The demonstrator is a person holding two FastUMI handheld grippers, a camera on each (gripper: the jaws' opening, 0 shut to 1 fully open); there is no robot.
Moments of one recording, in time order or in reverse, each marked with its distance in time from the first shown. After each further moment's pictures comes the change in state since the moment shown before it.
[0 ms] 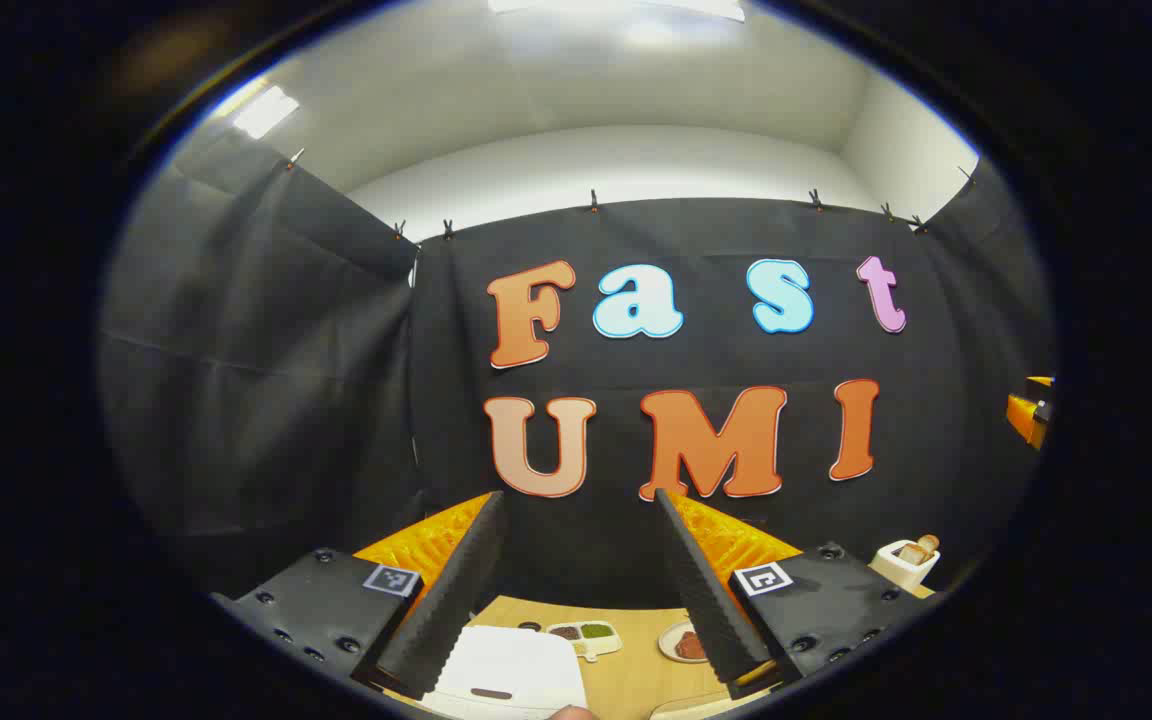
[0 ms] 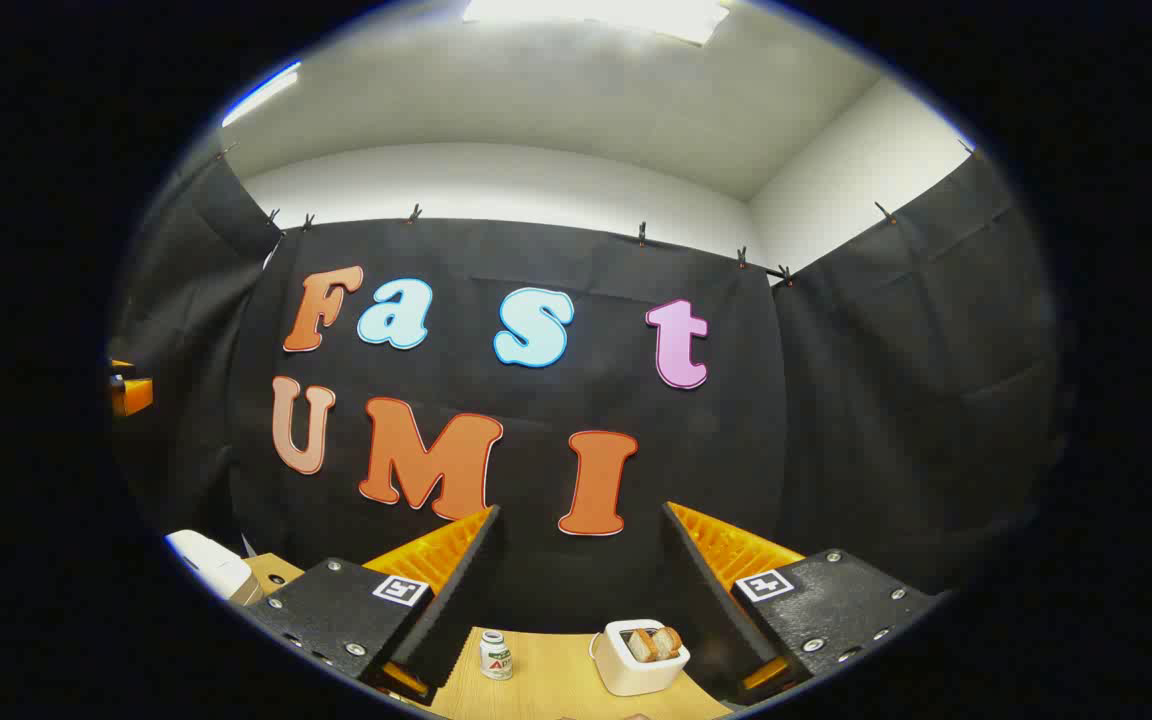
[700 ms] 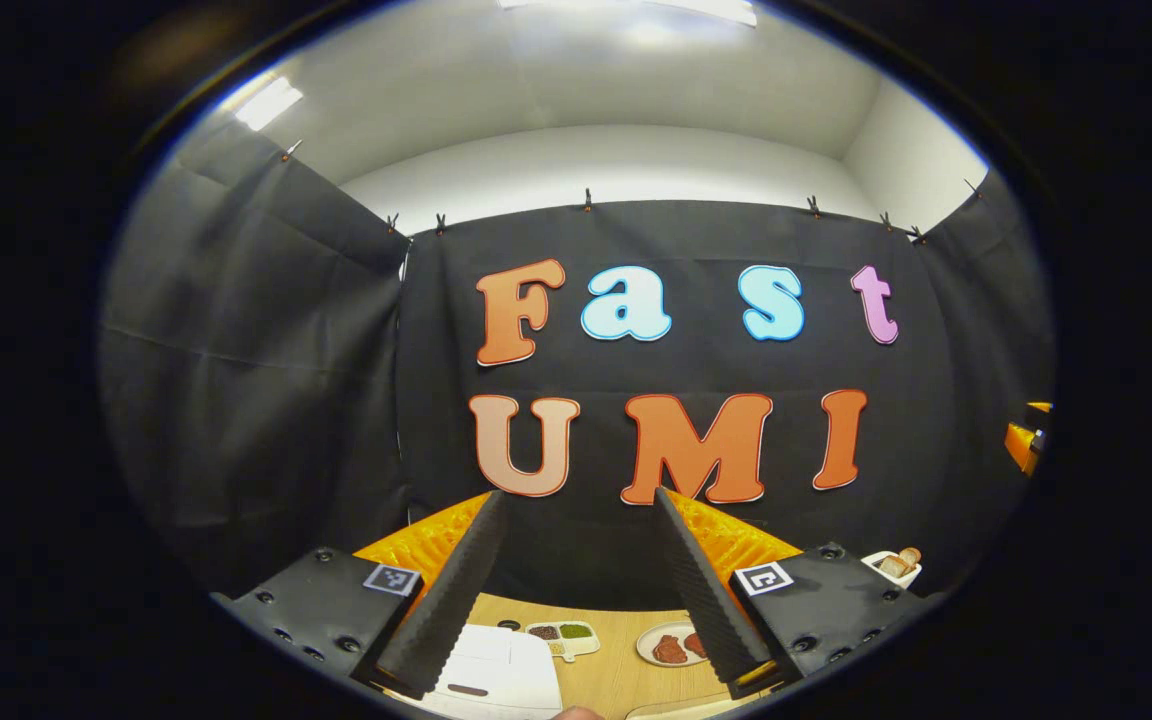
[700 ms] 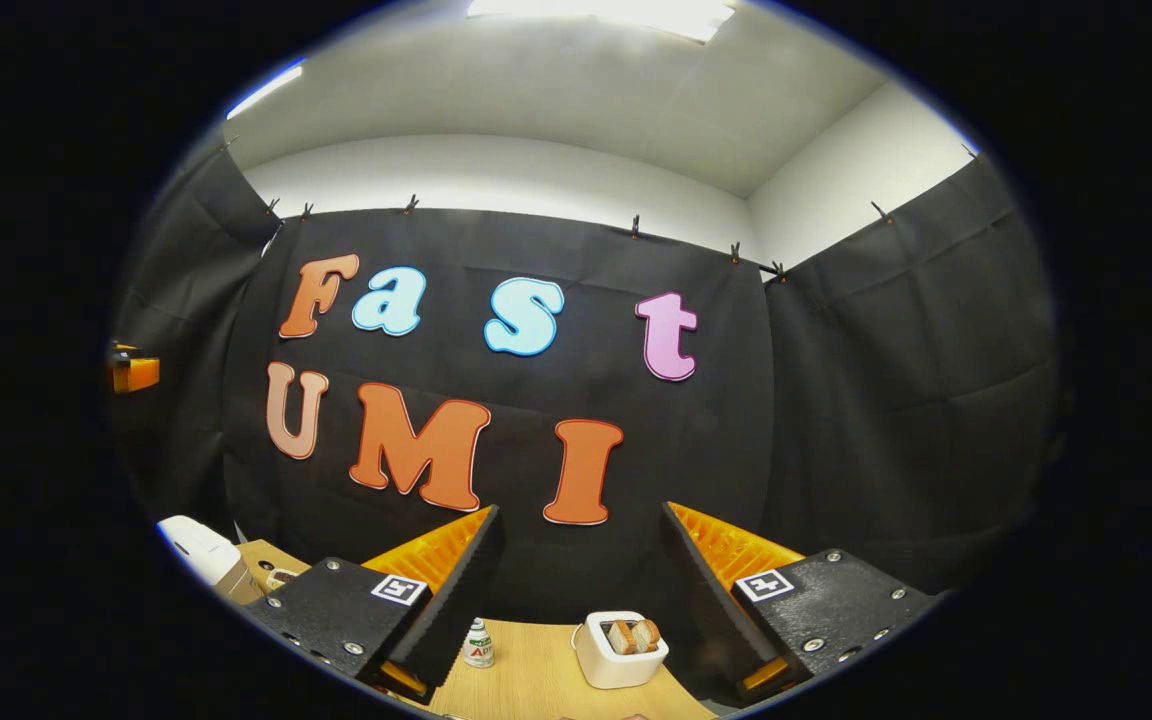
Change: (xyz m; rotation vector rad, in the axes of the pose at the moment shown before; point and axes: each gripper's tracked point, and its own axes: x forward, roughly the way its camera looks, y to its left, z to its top) left arm 0.000 -0.033 0.004 -0.038 0.024 -0.057; right arm -0.012 -0.027 -0.007 -0.027 0.026 -0.014
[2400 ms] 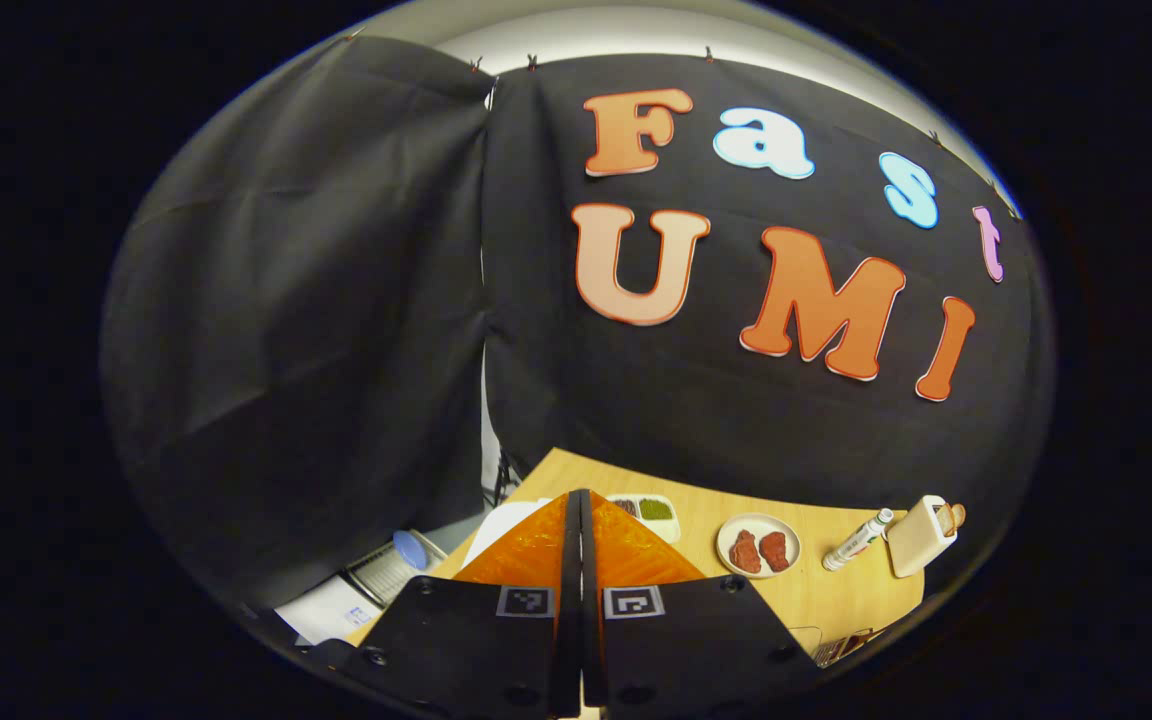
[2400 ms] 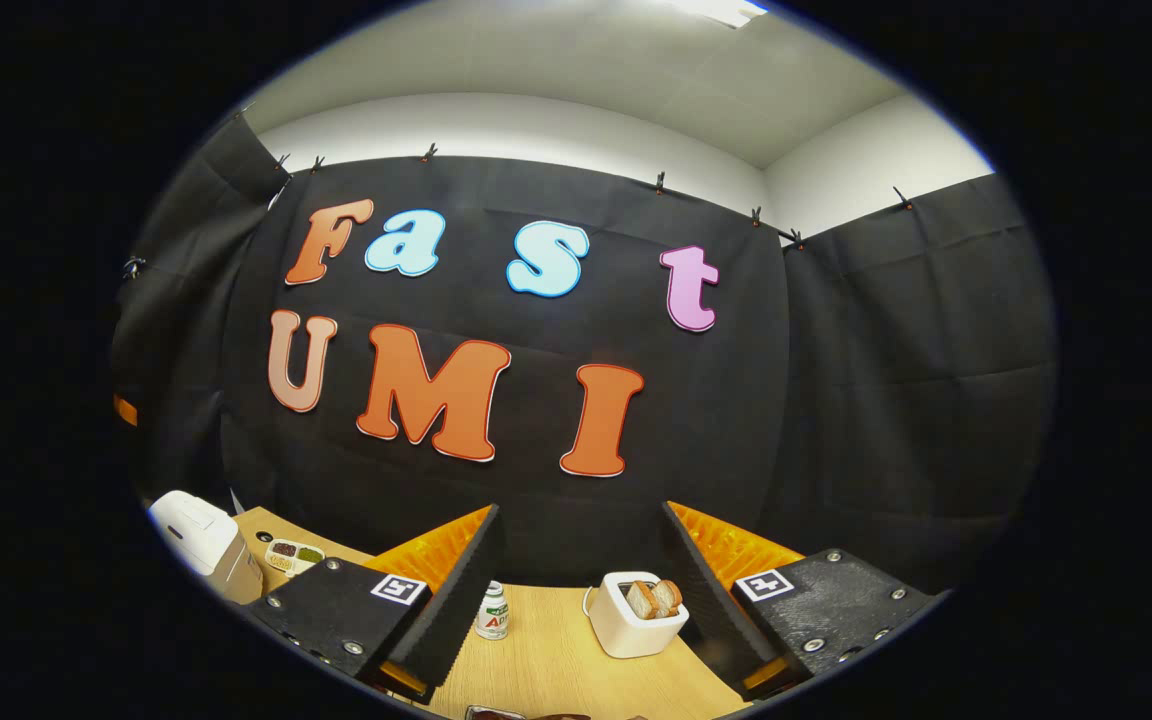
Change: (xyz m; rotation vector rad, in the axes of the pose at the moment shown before) left arm 0.014 0.141 -0.204 -0.155 0.611 0.171; right arm -0.007 0.062 -0.056 -0.060 0.153 -0.014
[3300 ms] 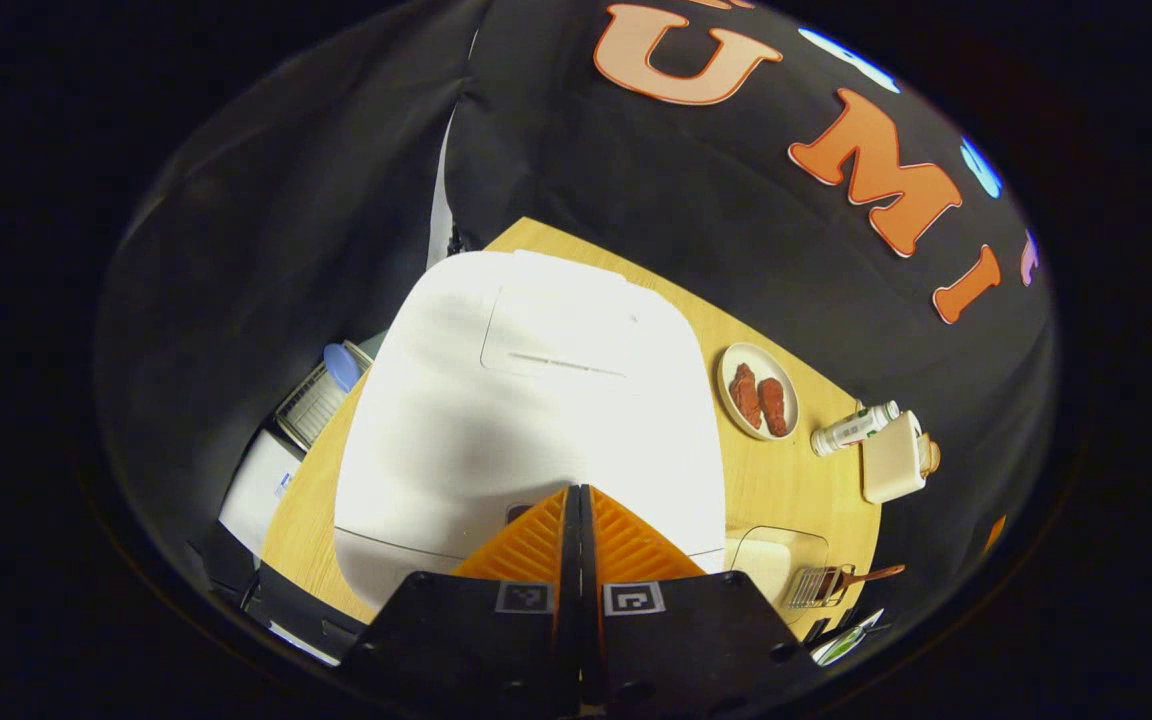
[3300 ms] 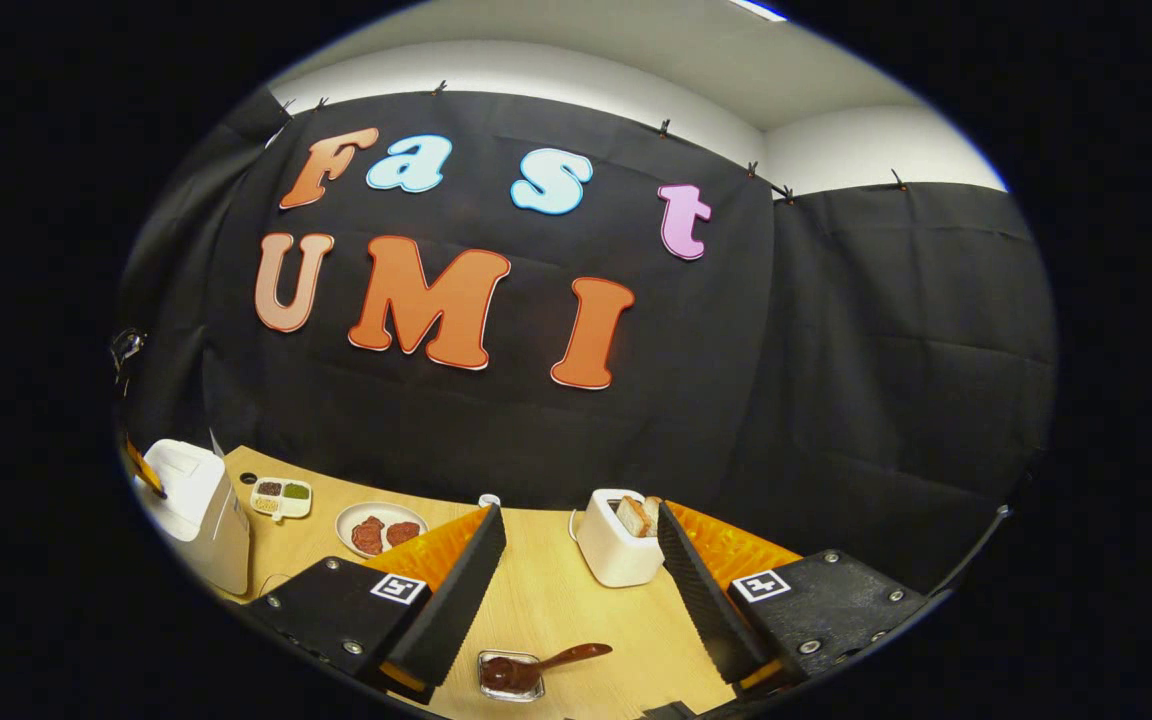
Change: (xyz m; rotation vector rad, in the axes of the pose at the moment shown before) left arm 0.079 0.015 -0.171 -0.122 0.550 -0.154; right arm -0.060 0.031 -0.080 -0.059 0.227 -0.090
